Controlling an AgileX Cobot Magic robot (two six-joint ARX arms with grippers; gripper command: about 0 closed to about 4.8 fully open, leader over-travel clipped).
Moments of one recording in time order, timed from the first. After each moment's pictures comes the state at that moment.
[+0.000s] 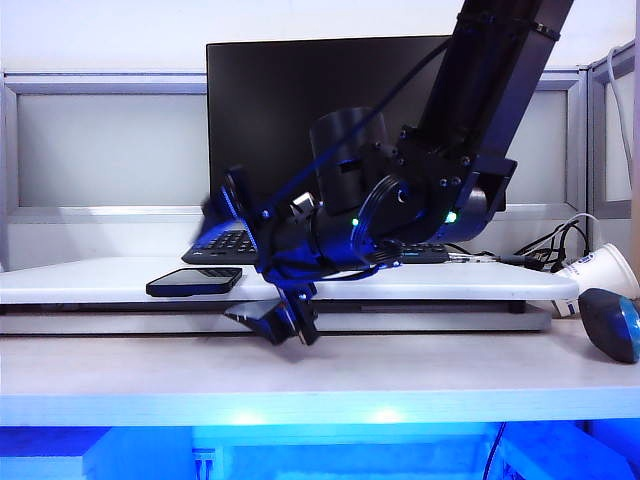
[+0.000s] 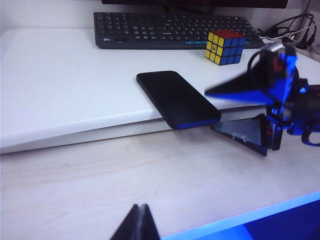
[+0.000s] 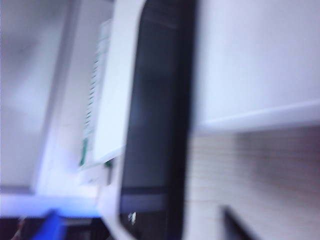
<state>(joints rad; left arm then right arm) 0.05 0.00 0.01 -0.13 0.38 -0.04 0.68 2.17 1.12 0.82 -0.25 1.18</state>
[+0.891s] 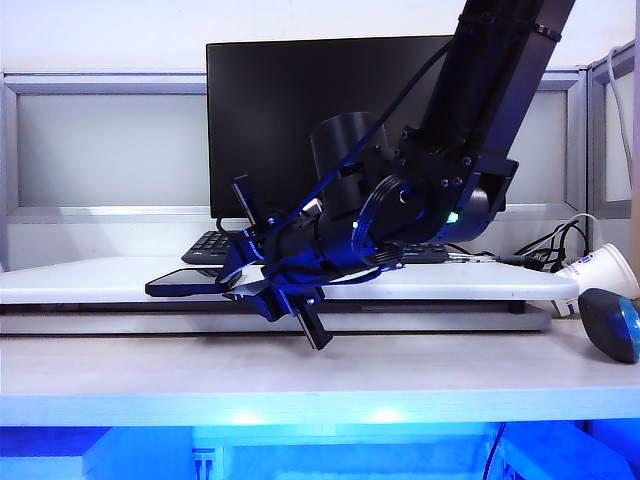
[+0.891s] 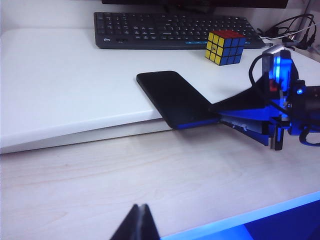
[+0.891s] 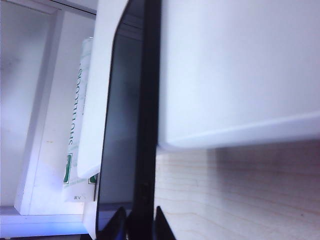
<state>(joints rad) 0.05 0.00 0.01 -0.13 0.38 -0.04 0.68 2.17 1.12 0.80 -0.20 1.18</state>
